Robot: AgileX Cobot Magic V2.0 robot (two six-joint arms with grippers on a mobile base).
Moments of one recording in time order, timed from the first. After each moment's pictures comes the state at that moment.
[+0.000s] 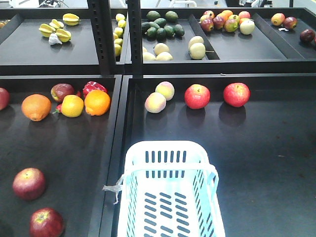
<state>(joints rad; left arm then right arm) 0.00 -0.01 0.02 -0.01 0.08 -0.14 0.07 -0.01 0.03 -0.07 0.00 0.12</state>
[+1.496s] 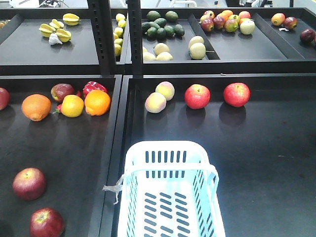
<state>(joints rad) 0.00 0.44 -0.67 -0.01 0.58 0.02 0.07 -0.01 0.03 -0.07 0.00 0.12</state>
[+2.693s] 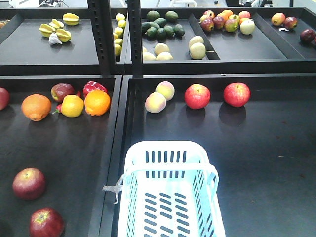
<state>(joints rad) -0.02 0.75 -0.78 -0.14 0.84 0.28 0.07 -0.01 0.03 -0.07 0.00 0.12</state>
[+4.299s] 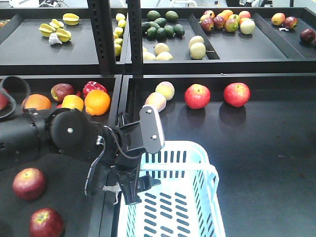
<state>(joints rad) -0.66 1.62 -1.09 -0.49 0.51 1.16 0.07 -0.01 0.03 -0.07 0.00 0.12</state>
